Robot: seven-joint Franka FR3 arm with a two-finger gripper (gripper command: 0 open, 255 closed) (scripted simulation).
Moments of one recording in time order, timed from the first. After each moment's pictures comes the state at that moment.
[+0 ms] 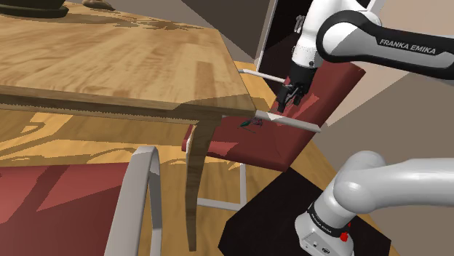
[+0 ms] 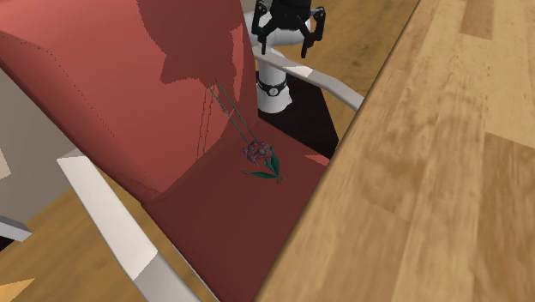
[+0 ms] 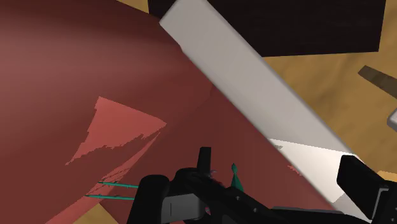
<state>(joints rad) 0.01 -0.83 0.03 -2.43 -0.08 1.61 0.12</state>
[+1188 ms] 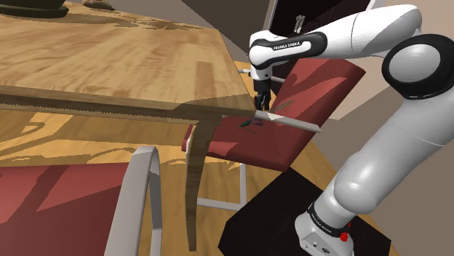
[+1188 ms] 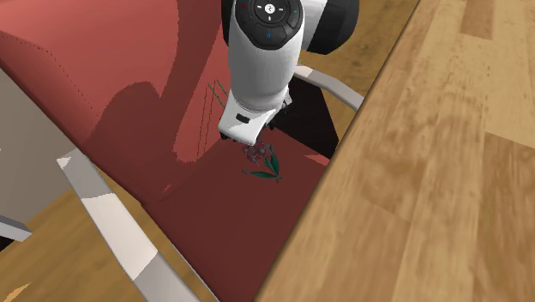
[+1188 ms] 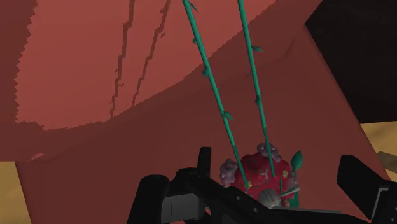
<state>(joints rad) 0.03 -0.07 -0.16 -2.06 -0.14 1.64 -0.39</state>
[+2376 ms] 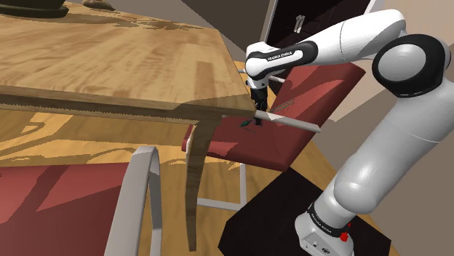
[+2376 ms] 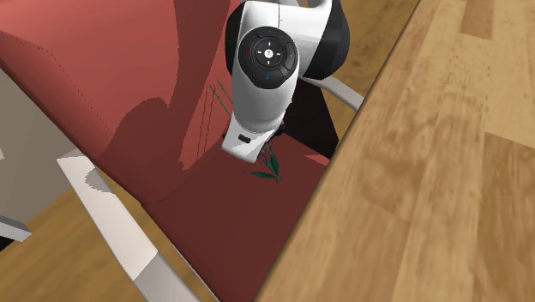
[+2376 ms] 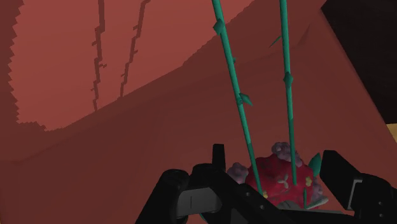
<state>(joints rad) 0.03 -0.02 -0.17 -2.11 -0.14 1.73 -0.40</state>
